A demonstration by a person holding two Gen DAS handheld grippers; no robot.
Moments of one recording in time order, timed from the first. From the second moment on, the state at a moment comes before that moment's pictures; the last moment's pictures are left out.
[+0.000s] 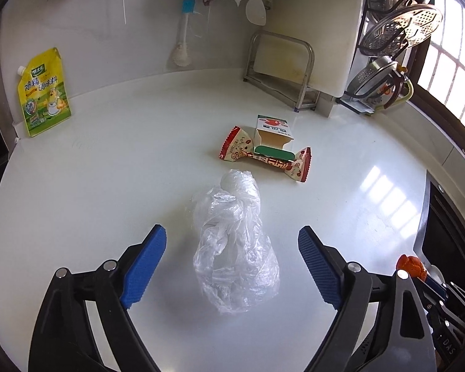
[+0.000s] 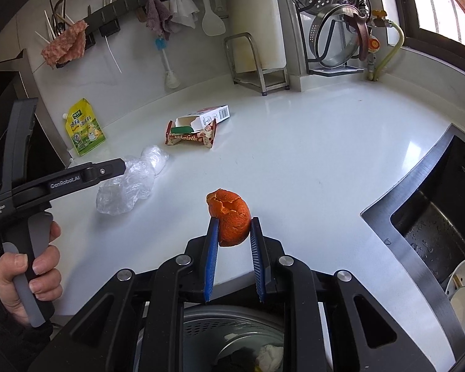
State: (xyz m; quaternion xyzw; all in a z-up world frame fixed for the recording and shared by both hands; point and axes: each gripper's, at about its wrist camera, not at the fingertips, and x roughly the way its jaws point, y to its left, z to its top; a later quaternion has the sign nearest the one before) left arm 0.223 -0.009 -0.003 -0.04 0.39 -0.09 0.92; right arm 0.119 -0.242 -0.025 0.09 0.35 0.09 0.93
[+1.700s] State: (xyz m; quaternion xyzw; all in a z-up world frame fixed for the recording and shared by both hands) left arm 0.000 -0.054 -0.043 0.02 0.41 -0.14 0.90; right arm -0.063 -0.243 -0.065 0.11 0.38 0.08 0.92
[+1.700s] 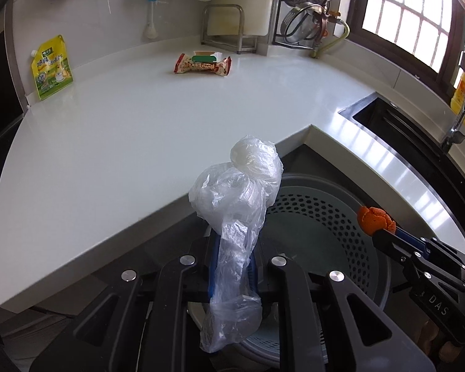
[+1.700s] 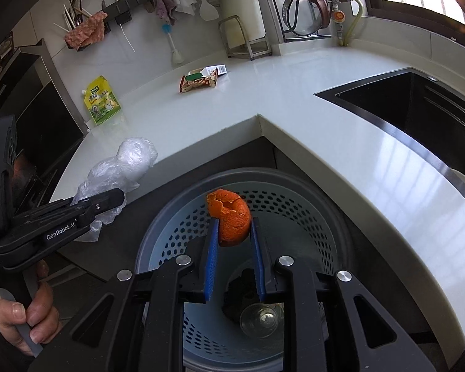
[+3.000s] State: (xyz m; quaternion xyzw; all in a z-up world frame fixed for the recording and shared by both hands) left arm -0.018 -0.072 -0.082 0.04 0.46 -0.16 0.87; right arm -0.086 -0.248 -0.091 0.12 0.39 0.05 0.91
